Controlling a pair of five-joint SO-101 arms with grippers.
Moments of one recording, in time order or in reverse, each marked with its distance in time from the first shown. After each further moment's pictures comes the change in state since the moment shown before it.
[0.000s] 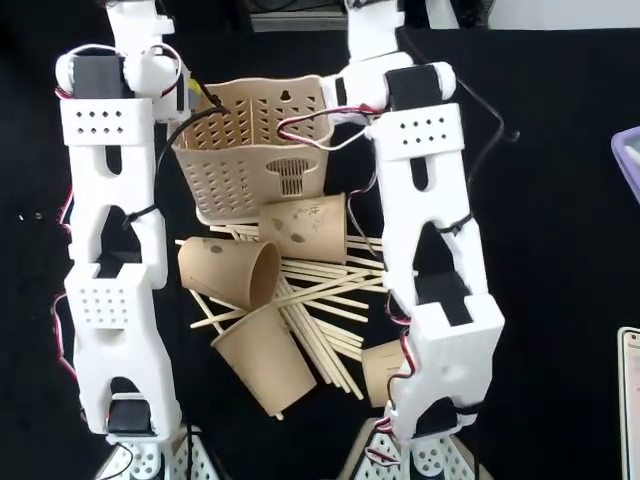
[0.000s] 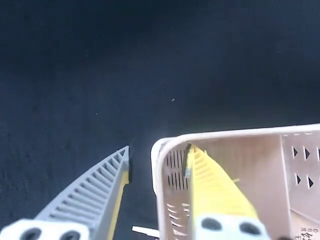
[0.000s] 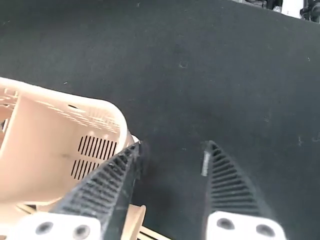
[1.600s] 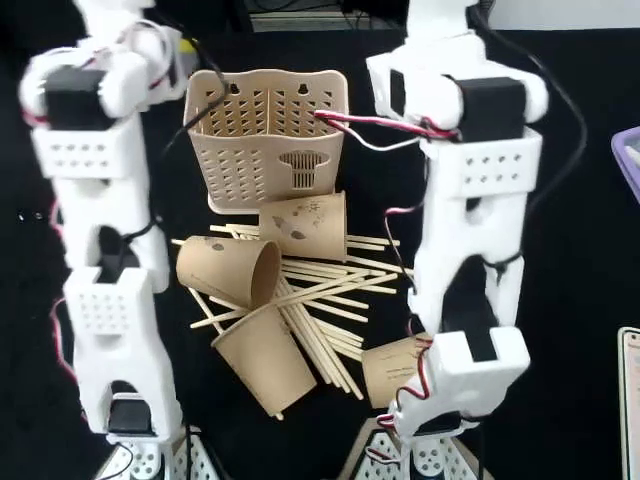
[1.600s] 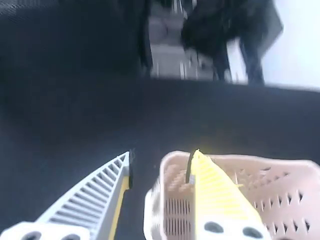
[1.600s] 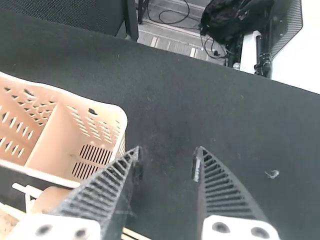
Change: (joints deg) left arm 1.2 -2.9 -20.3 2.5 5.9; right arm 5.4 -11.1 -14.5 14.6 3.6
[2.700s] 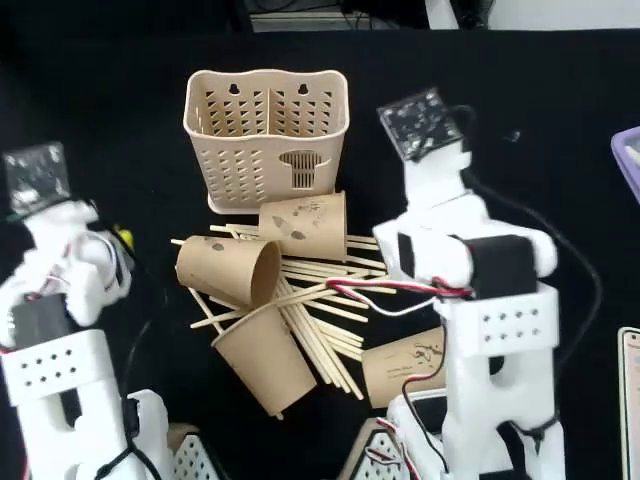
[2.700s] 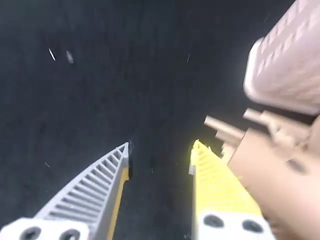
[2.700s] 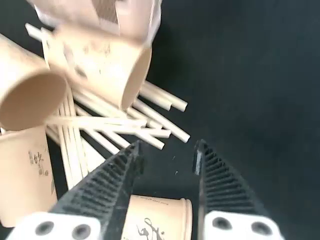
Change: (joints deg) left arm -19.0 -91.8 142.3 -36.0 -9.3; right arm -1.1 -50.5 75.3 -4.7 4.5
